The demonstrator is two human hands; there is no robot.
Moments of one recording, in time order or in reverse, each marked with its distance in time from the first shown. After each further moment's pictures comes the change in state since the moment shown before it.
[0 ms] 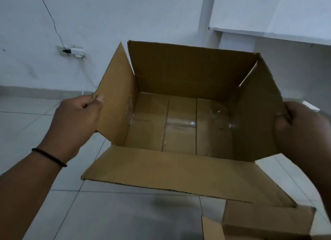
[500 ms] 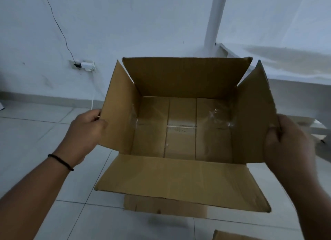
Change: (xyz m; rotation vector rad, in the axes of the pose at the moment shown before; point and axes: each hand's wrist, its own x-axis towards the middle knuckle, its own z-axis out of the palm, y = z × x) left_hand 0.097 0.087 0.018 0.060 -0.076 -0.138; right_hand 0.125 -0.035 -0.035 0.164 -0.028 -0.033
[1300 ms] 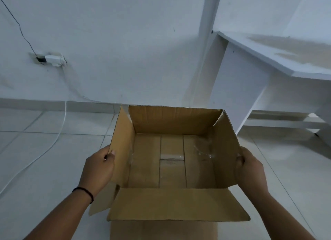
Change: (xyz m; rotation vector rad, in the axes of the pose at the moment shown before) left_hand 0.119 -0.140 0.122 0.225 -0.066 -0.020; right_hand 0.031 0.097 0.197 -0.054 -0.204 0.305
